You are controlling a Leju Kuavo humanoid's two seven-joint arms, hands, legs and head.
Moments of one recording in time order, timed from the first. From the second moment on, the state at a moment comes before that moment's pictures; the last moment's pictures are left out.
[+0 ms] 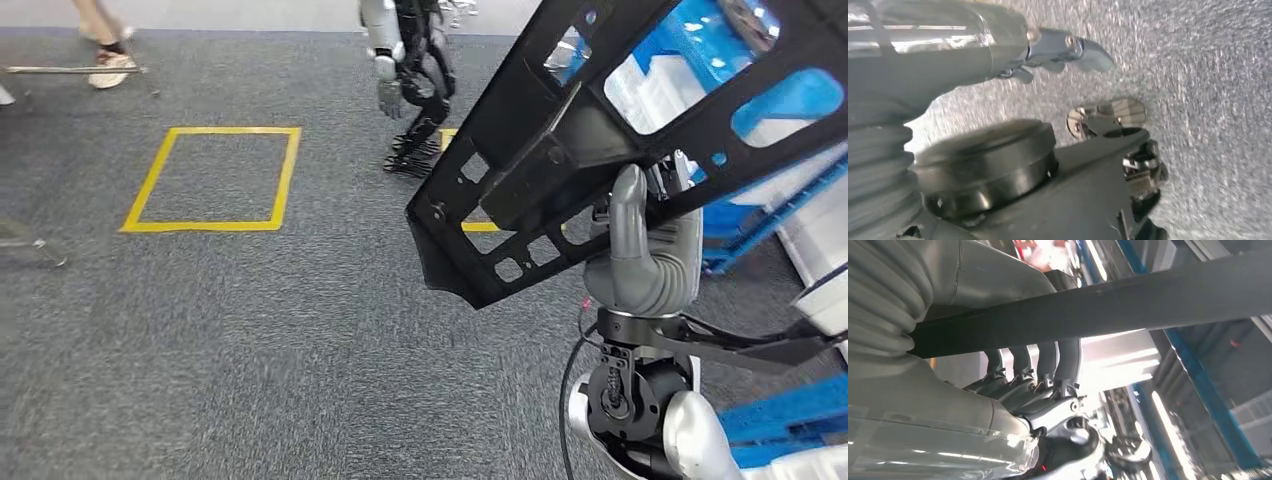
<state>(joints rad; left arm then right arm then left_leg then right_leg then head) -0.13 -0.03 -1.08 -0.22 0.82 0.18 -0.17 -0.31 -0.28 0.50 -2.21 -0.39 -0.68 -0.17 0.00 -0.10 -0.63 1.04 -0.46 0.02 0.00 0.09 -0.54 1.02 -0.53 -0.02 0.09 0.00</state>
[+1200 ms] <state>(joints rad) -0.13 -0.04 -1.08 -0.22 0.79 0.21 -0.18 -0.26 -0.29 0.51 -2.20 -0.43 -0.68 -0.18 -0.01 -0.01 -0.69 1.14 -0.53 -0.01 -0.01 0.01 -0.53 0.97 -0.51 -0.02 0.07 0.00</state>
